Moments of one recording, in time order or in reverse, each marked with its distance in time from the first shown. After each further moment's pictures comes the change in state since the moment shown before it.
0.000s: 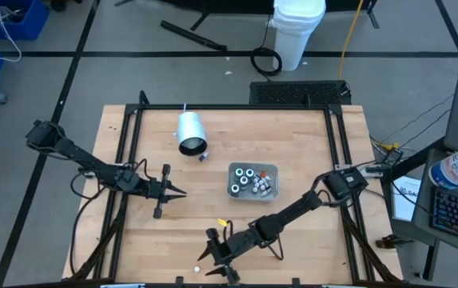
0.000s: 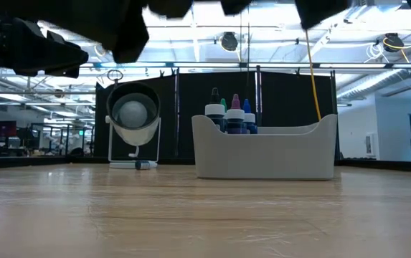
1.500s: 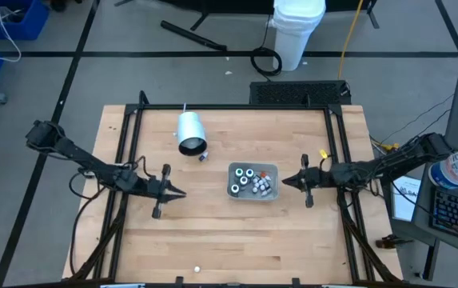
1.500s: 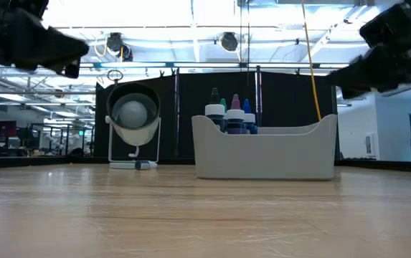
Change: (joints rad) left arm 0.000 0.000 -0.001 0.035 0.021 -0.106; right arm -0.234 -1.587 -1.445 0.024 0.265 -0.016
